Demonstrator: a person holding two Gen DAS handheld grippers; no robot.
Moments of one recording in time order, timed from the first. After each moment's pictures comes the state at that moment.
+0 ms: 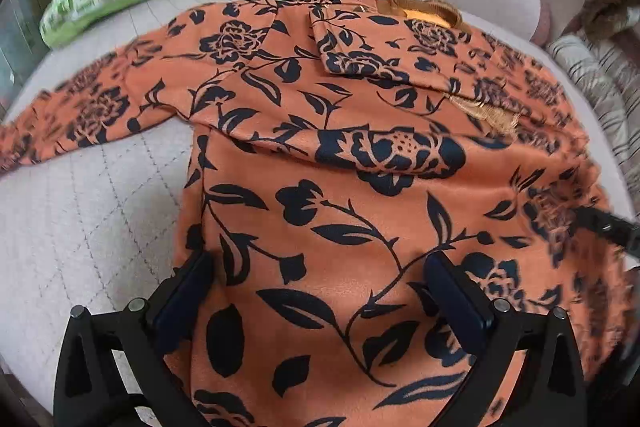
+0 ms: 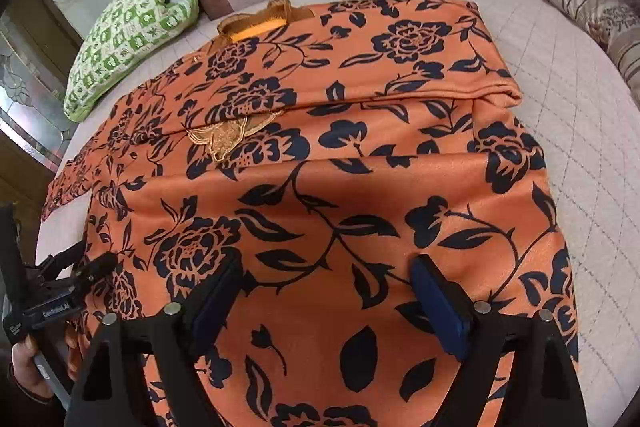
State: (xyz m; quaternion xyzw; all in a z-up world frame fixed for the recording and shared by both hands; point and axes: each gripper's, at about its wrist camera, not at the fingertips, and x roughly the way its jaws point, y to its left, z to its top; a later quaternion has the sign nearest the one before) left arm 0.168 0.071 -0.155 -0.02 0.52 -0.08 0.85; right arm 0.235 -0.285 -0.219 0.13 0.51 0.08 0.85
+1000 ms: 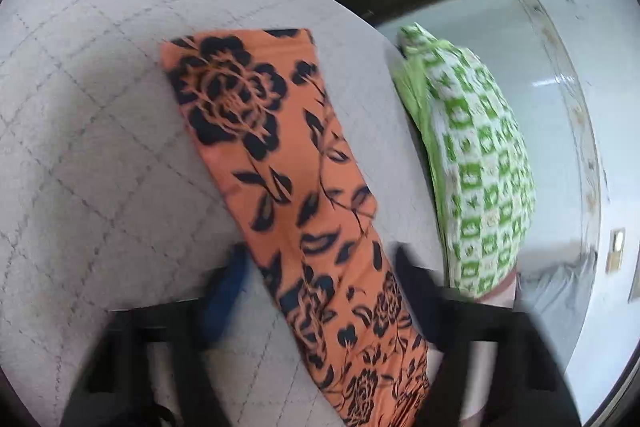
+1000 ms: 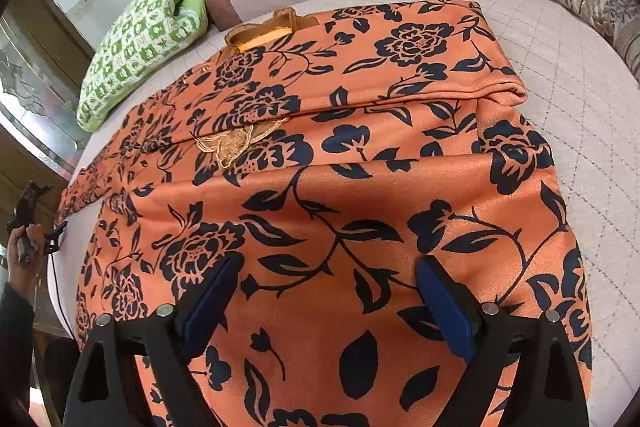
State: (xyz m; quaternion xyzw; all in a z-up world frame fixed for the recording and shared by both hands) left arm 0.188 0.455 -0.161 -0.58 0.29 0.18 0.74; right arm 0.228 -0.294 -0.220 0.16 0.48 0.11 0.86
